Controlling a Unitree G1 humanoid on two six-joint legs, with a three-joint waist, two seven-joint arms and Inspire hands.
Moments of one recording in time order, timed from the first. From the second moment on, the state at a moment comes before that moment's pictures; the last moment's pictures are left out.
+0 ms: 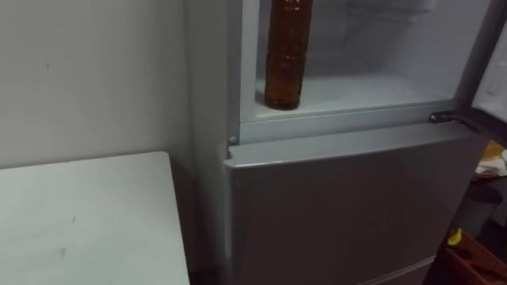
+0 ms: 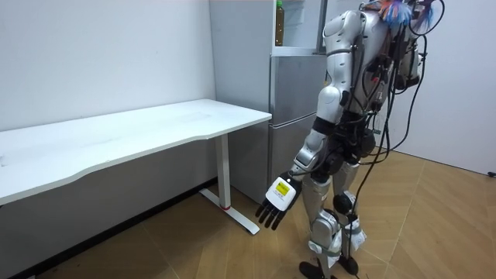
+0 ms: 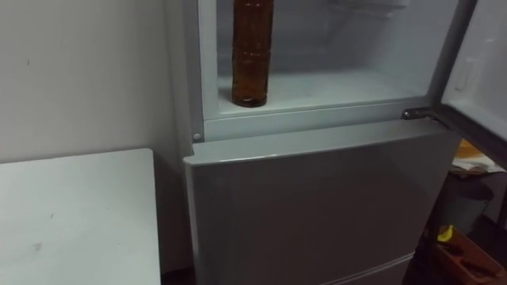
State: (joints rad) left arm 0.33 0.21 0.27 1.15 -0.07 -0.11 0.23; right arm 0.18 -0.44 -0.57 -0.21 0.58 -0.05 -1.26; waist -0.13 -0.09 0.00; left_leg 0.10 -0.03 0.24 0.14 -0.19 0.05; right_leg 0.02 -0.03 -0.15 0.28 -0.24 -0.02
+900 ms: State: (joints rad) left arm 0.26 0.19 0.27 1.27 -0.06 -0.14 0.26; right arm 0.18 -0.42 -0.26 -0.34 0.43 -0.05 -1.07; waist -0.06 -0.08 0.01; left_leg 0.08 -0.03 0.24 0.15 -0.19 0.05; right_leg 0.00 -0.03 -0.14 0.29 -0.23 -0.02
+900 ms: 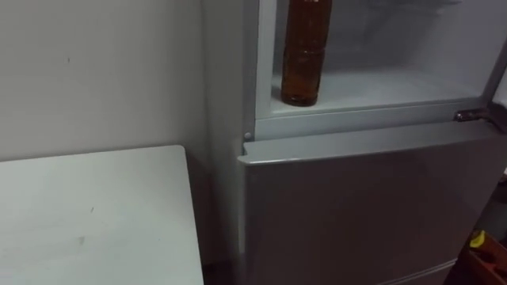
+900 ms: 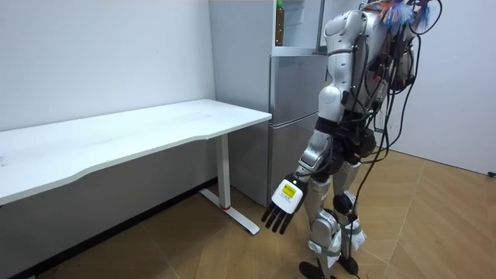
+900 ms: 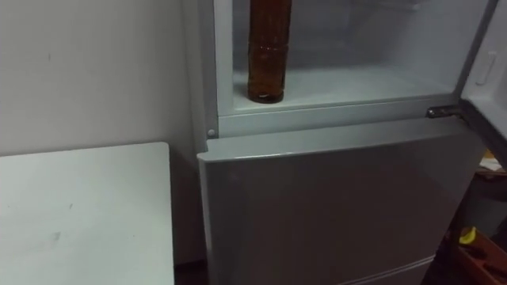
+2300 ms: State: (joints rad) left arm 0.19 0.22 0.14 1.30 -0.05 -0.14 0.25; right arm 0.18 -0.39 -0.05 -0.43 0.22 0.00 -0.75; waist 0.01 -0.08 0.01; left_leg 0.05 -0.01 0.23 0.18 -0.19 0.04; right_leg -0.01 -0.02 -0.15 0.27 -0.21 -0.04
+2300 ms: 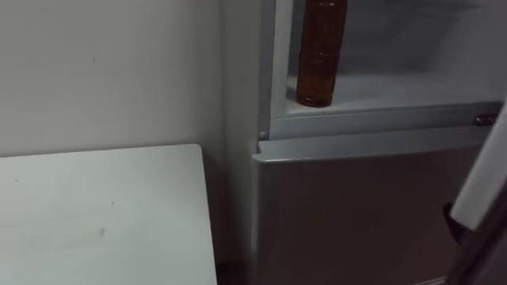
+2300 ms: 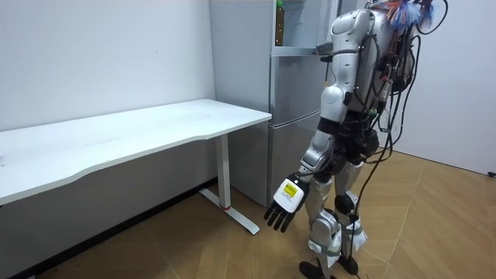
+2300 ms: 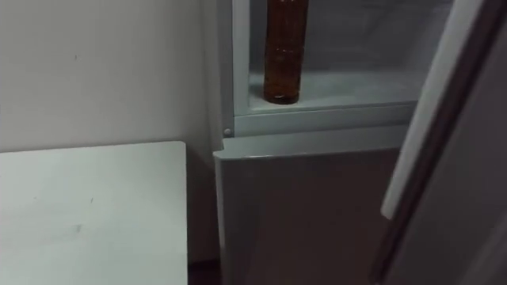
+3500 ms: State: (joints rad) left arm 0.19 0.23 0.06 1.27 -0.03 -0.11 0.23; right arm -0.06 -0.43 -0.06 -0.53 0.00 -0.15 -0.48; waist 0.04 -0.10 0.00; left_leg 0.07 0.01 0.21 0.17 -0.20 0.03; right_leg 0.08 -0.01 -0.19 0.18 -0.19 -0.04
